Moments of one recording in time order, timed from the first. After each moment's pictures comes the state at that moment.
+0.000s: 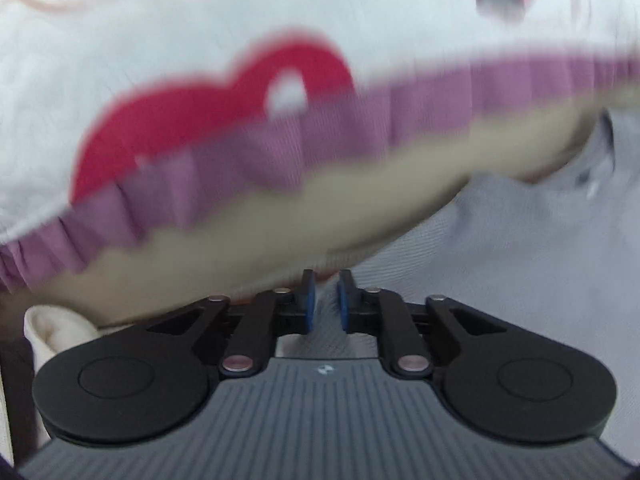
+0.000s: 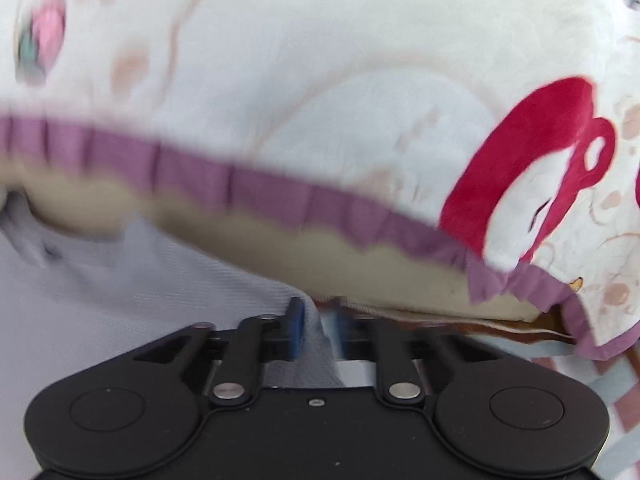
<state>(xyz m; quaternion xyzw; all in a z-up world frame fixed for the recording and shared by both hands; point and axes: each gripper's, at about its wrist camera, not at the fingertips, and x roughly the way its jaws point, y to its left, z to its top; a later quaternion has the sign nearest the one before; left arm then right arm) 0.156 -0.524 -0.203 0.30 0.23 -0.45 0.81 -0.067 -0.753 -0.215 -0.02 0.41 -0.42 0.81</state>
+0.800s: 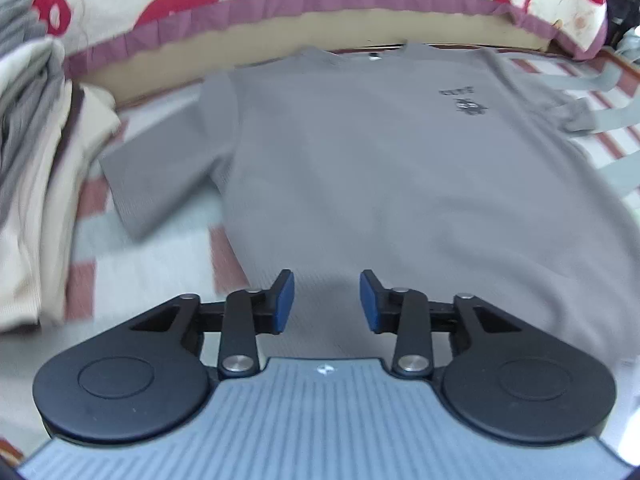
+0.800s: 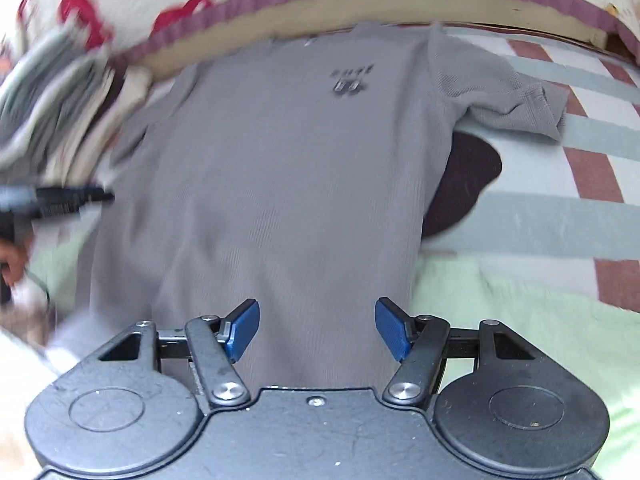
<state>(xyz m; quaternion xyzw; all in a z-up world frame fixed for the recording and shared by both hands) -0.068 -0.269 -0.143 0.24 0.38 -0.49 0.74 -0.330 -0.511 -0.188 0.25 0.48 -0.15 0.83</state>
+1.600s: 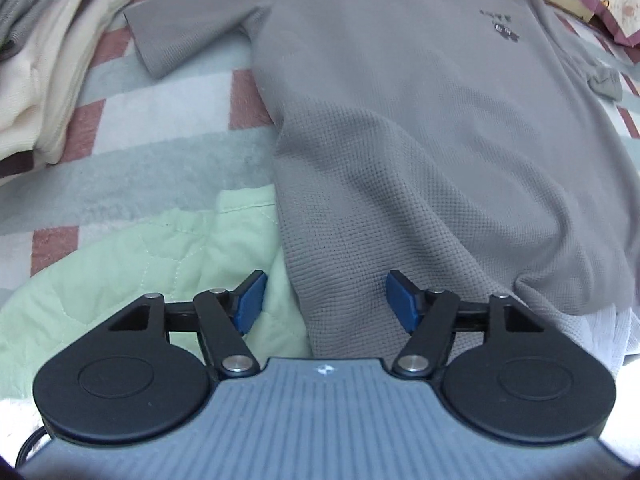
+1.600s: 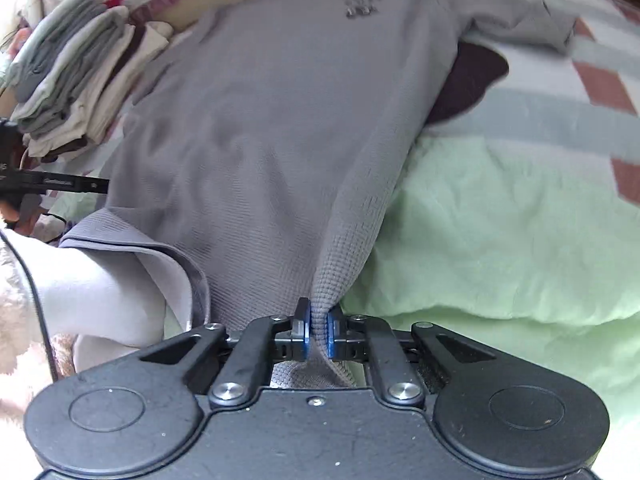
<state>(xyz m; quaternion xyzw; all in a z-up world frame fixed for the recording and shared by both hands) -0.065 -0.232 -0.178 0.25 0.52 -0.41 0.71 -0.383 -0.504 -0.214 0.30 0.48 -0.11 0.82</state>
